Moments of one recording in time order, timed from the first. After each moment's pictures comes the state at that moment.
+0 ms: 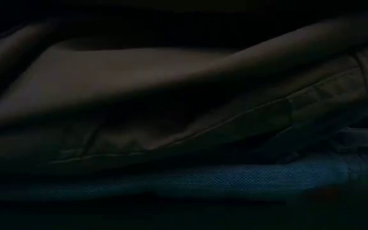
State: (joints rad) left arm -0.72 1.72 1.09 -0.76 -0.14 -1.81; right arm 0.44 1.64 0.68 0.33 0.25 0.99
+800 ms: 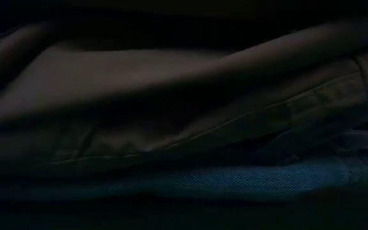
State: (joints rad) left arm -0.65 1.72 0.99 -0.66 -0.09 -1.83; right arm 0.44 1.64 0.68 0.32 0.23 0.99
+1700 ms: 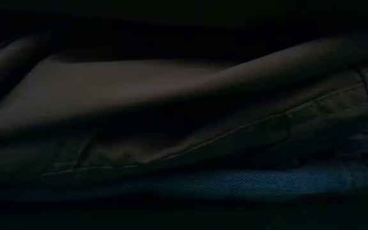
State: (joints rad) left arm -0.70 1.68 0.99 -0.63 -0.27 -1.96; right arm 0.44 1.64 0.68 0.29 0.22 0.99
